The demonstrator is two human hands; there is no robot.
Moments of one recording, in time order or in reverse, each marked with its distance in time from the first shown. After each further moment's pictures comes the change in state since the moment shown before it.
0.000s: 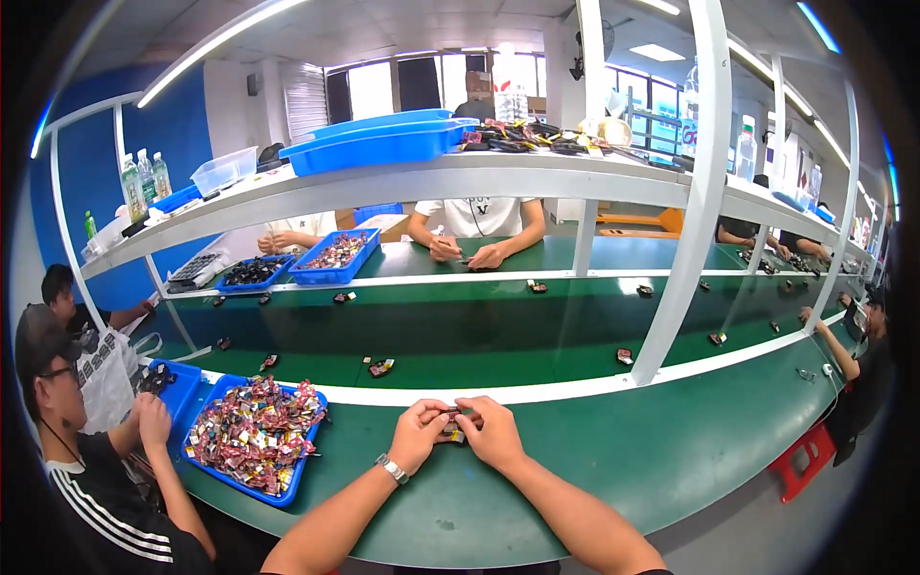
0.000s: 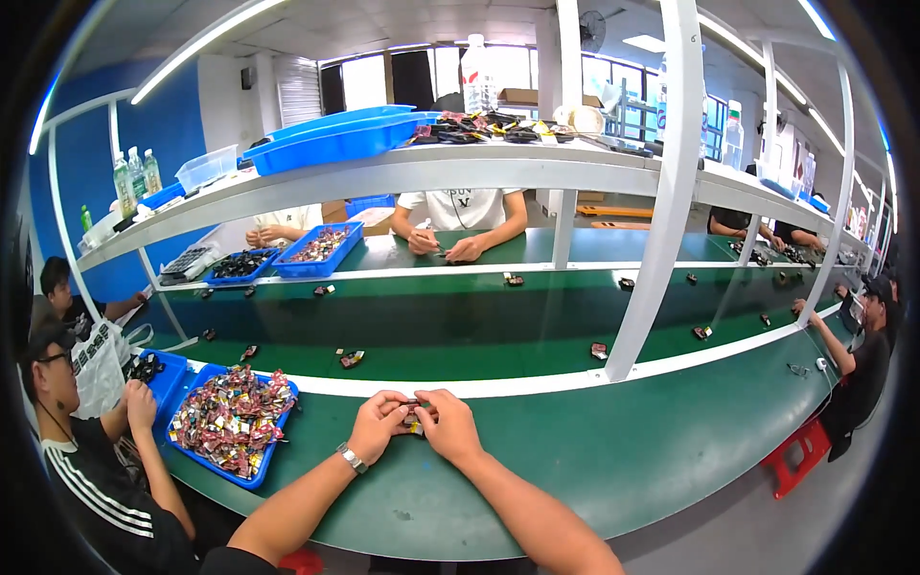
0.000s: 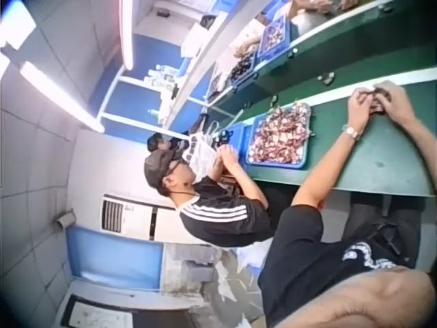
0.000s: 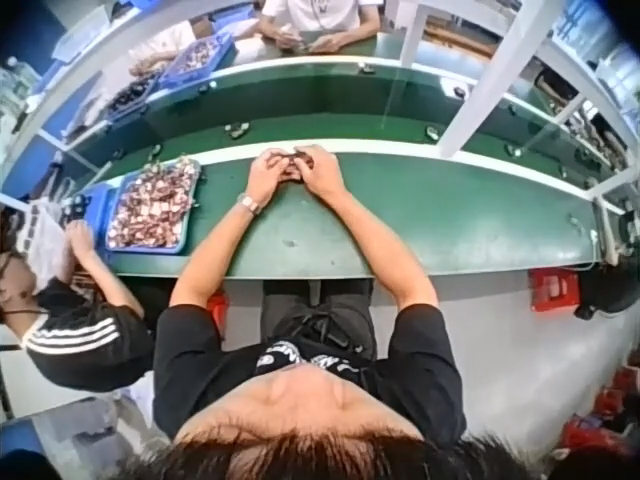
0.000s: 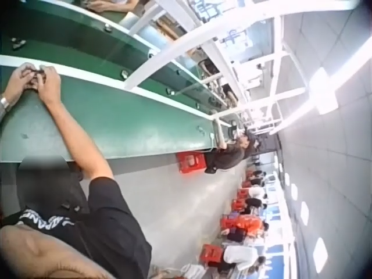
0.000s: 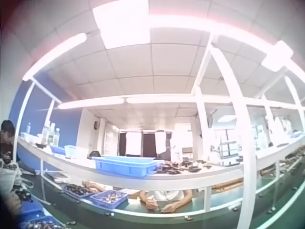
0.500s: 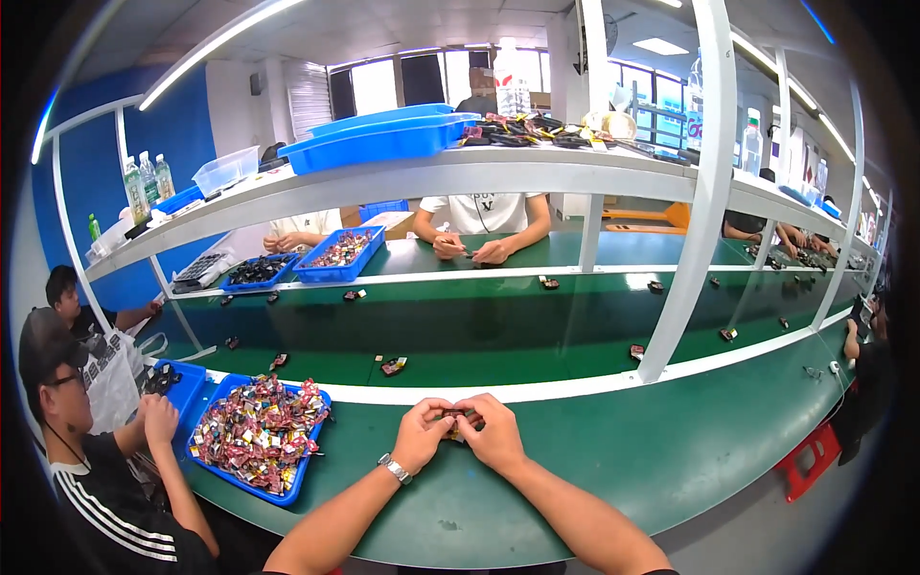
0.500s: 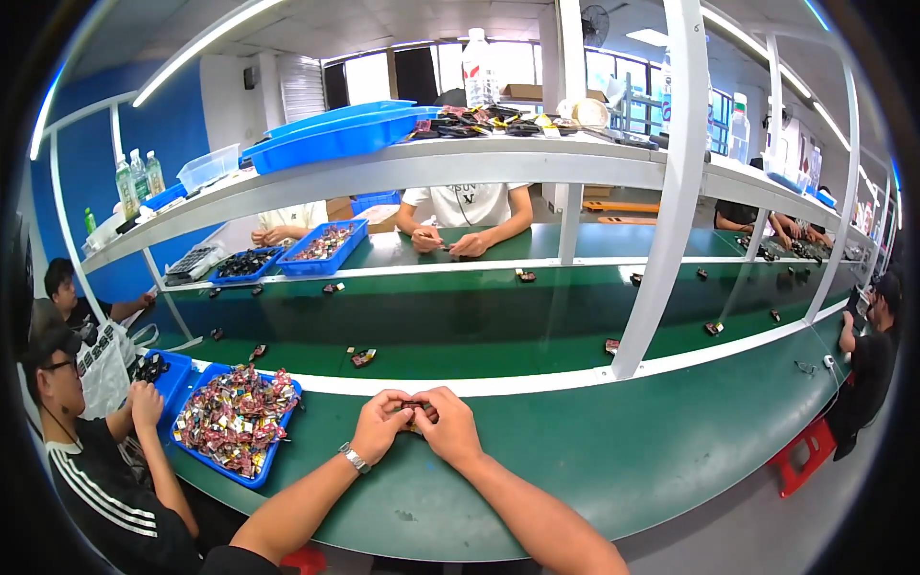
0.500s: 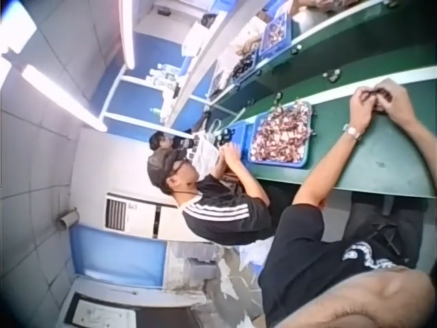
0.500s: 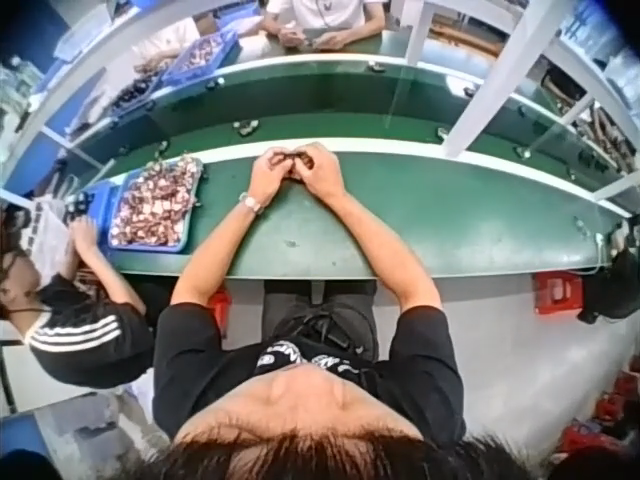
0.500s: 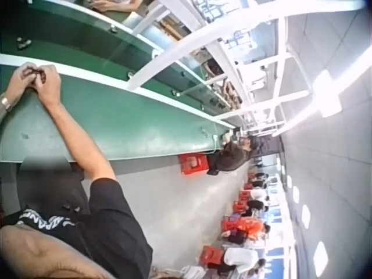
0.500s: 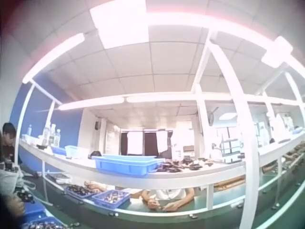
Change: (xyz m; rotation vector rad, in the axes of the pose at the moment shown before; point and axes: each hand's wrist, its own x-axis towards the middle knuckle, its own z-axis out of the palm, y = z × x) left_hand -0.002 -0.004 -0.004 0.109 -0.030 0.087; right_hand -0.001 -0.008 0.004 0.060 0.034 -0.025
